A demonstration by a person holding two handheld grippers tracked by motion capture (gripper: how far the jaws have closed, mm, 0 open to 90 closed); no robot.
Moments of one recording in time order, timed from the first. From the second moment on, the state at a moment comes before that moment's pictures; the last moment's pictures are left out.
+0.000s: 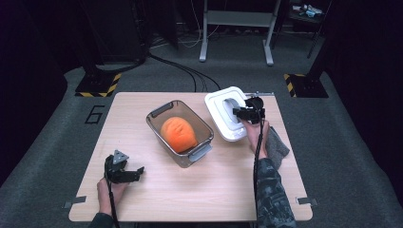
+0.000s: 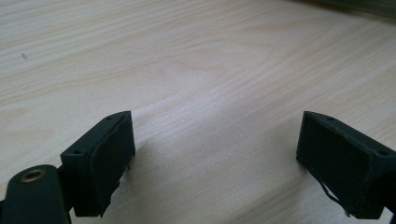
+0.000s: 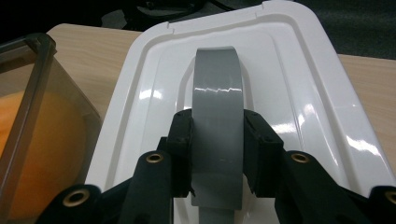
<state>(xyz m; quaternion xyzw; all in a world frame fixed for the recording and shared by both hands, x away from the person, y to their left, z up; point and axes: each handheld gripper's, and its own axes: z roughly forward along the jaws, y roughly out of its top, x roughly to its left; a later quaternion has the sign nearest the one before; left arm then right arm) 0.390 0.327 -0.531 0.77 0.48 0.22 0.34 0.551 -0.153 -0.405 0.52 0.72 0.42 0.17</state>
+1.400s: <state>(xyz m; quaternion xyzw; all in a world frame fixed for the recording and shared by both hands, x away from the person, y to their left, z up) 0.390 0.327 -0.531 0.77 0.49 0.22 0.34 0.526 -0.128 -0.337 0.47 0.74 0.44 0.17</state>
